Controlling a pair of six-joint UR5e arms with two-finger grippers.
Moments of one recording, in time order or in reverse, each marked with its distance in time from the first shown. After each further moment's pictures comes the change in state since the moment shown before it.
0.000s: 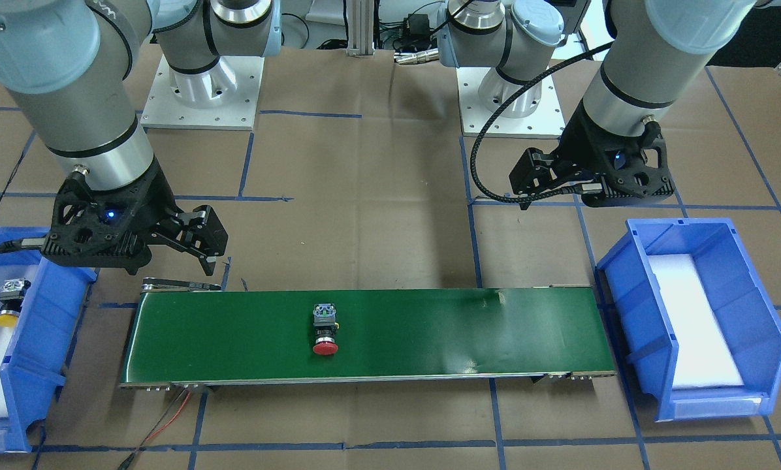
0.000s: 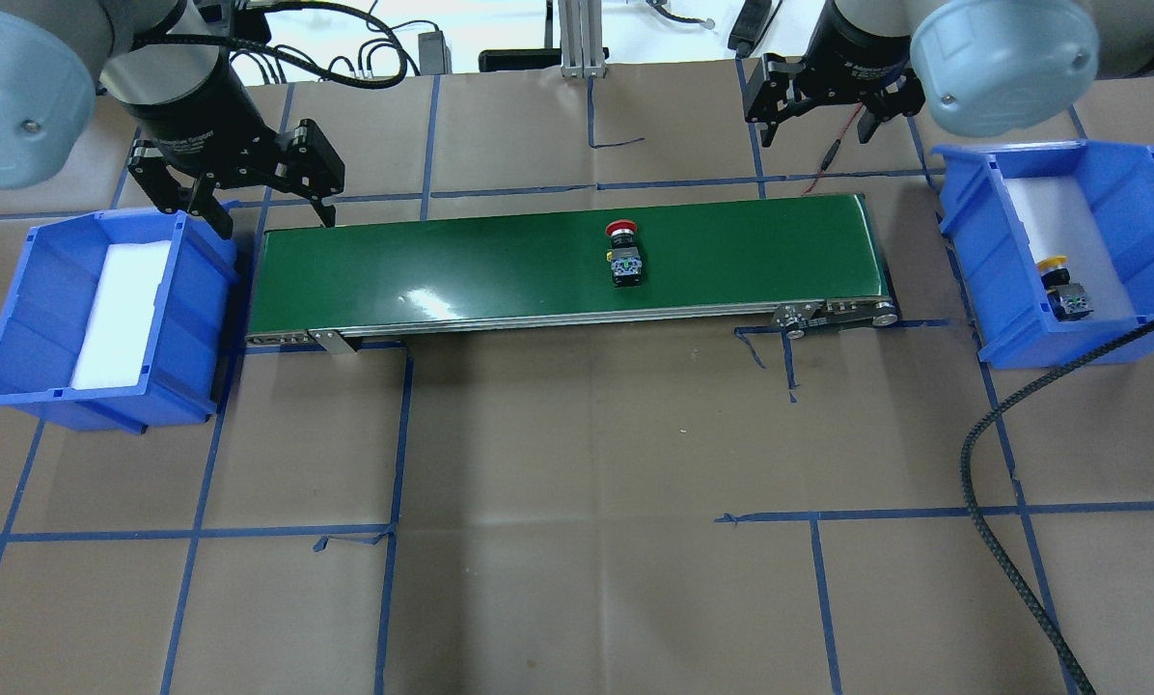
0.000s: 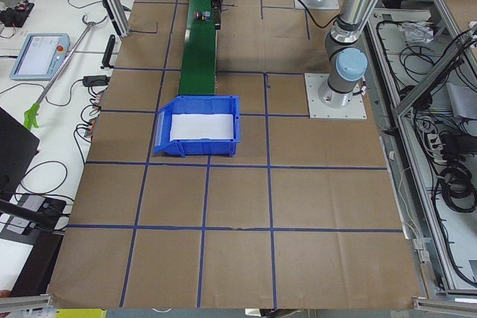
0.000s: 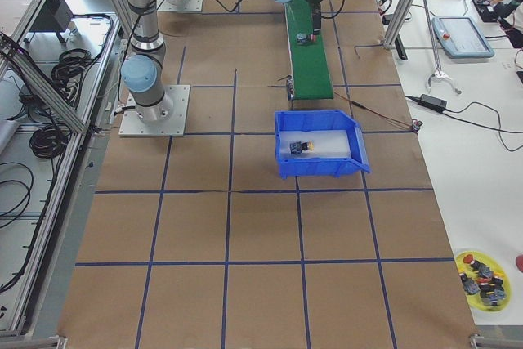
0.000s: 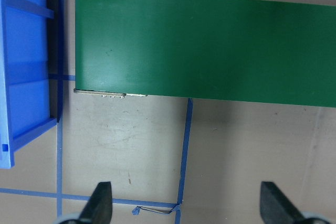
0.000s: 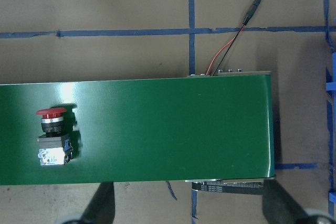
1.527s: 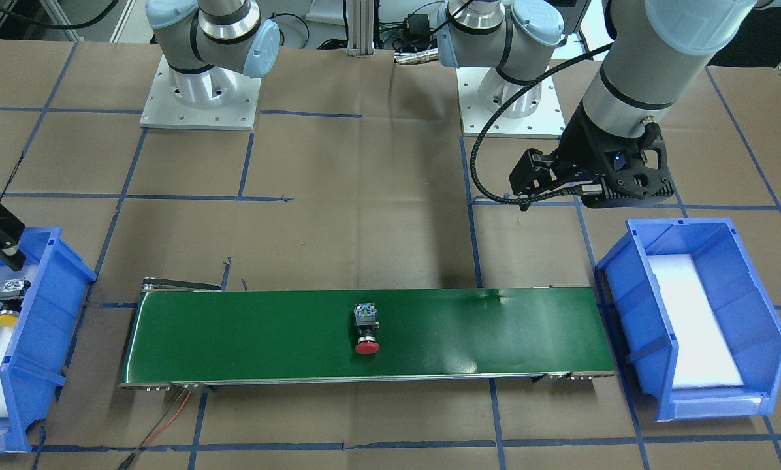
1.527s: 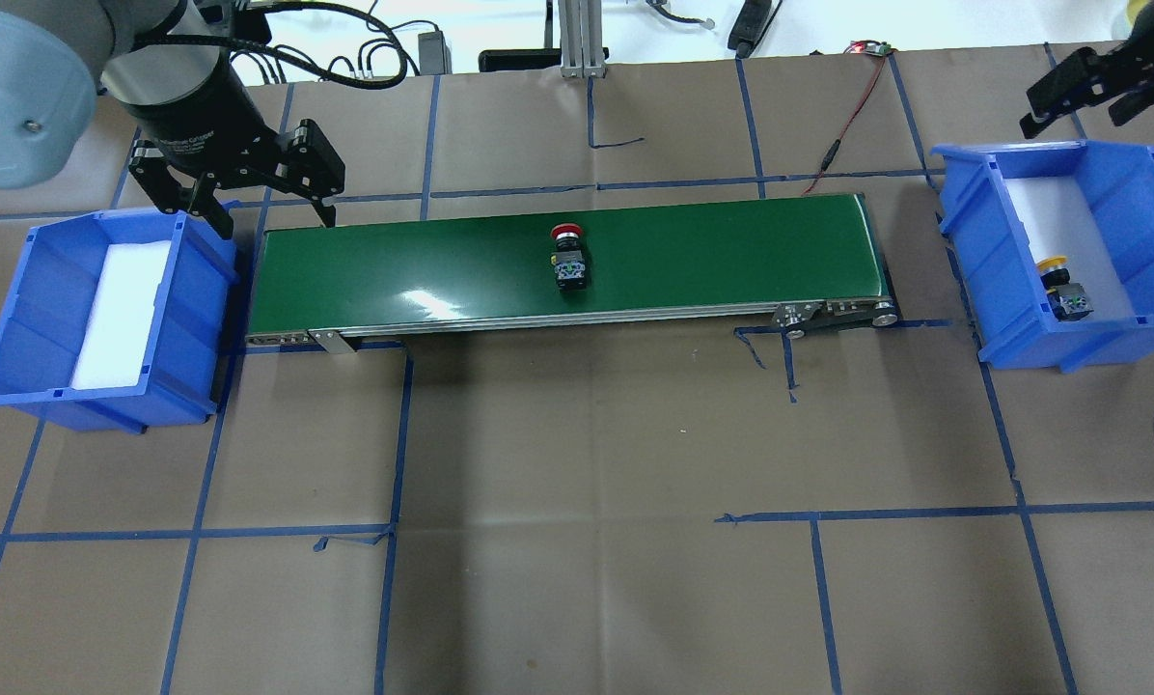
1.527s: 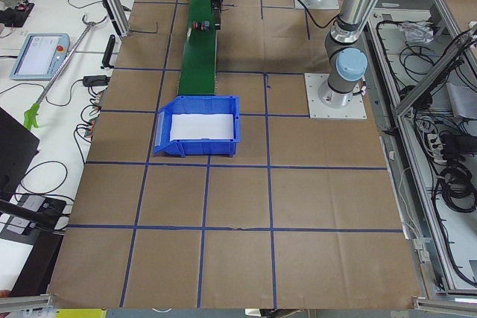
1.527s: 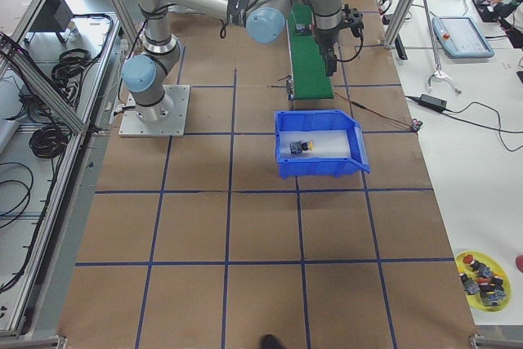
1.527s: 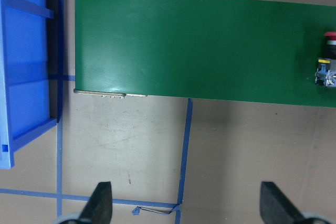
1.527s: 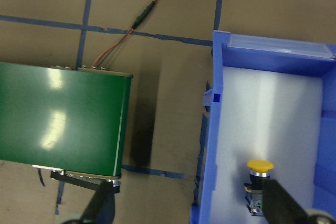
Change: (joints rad) left arm 0.000 -0.001 0.000 0.001 0.000 -0.003; right arm -0.352 -0.039 -0.016 0.040 0.075 -0.428
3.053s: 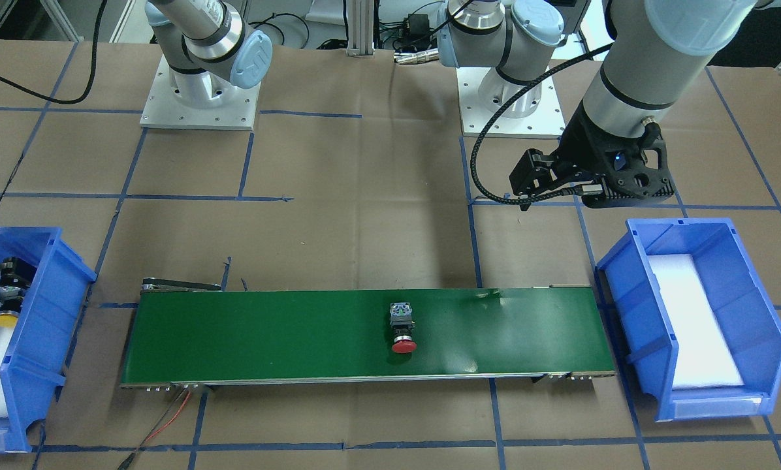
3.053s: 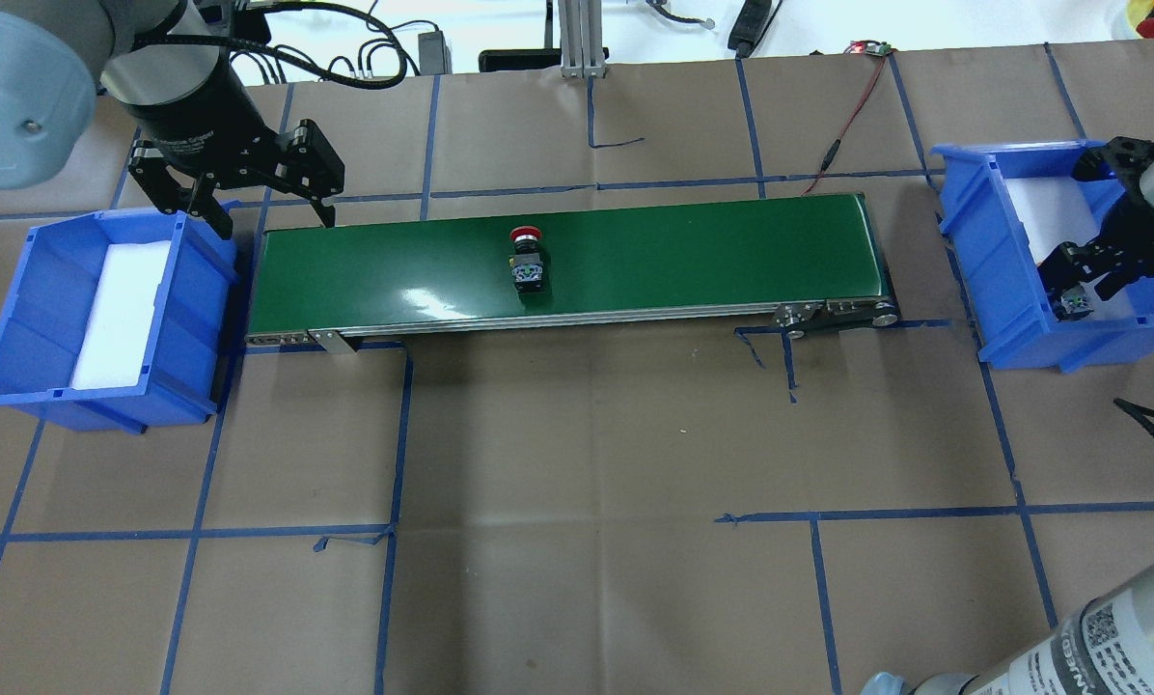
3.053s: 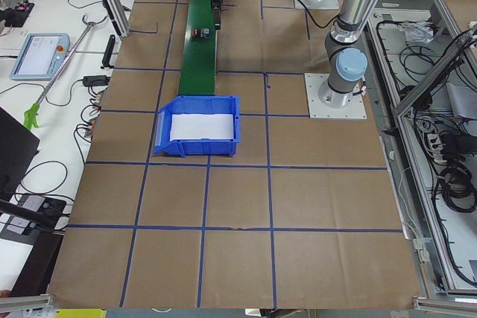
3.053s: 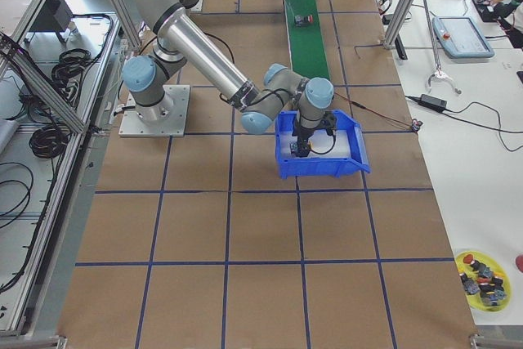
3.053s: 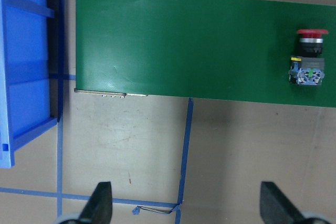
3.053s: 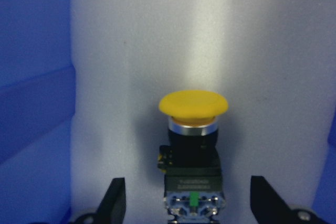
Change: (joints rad) left arm 0.000 0.000 0.000 -0.001 0.002 0.000; right arm -0.251 0.236 0.252 -0.239 -0.101 -0.300
